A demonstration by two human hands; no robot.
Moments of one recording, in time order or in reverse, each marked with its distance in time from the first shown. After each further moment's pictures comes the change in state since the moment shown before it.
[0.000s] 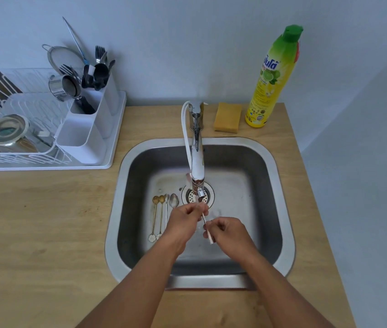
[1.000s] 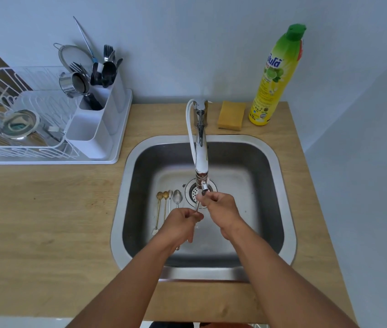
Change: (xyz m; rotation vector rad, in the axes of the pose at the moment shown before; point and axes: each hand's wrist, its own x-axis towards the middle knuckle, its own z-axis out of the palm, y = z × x) left_hand -0.008 -0.015 -0.028 0.306 -0.099 0.005; right_hand 0.040 -0.039 0.020 0.381 0.095 0.088
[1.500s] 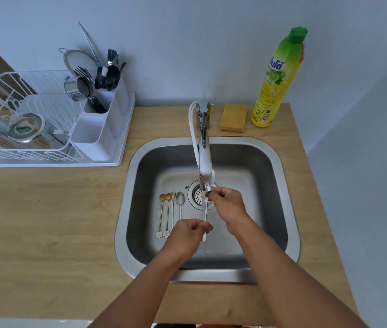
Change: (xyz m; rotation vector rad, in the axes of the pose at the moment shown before) left_hand -0.020 -0.012 0.011 0.060 0.012 0.105; right_hand 0.009 -0.009 -0.005 -0.032 0.120 -0.013
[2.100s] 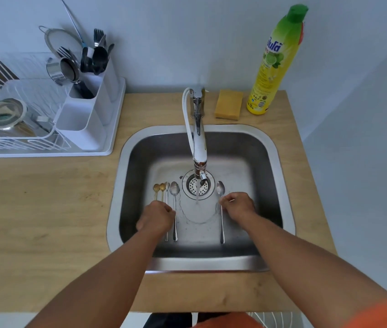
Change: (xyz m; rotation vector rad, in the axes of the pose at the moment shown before) left_hand 0.045 -0.029 -0.038 0.467 0.295 -0.217; right_hand 0.030 0.052 -0.043 -0.541 0.055 0.128
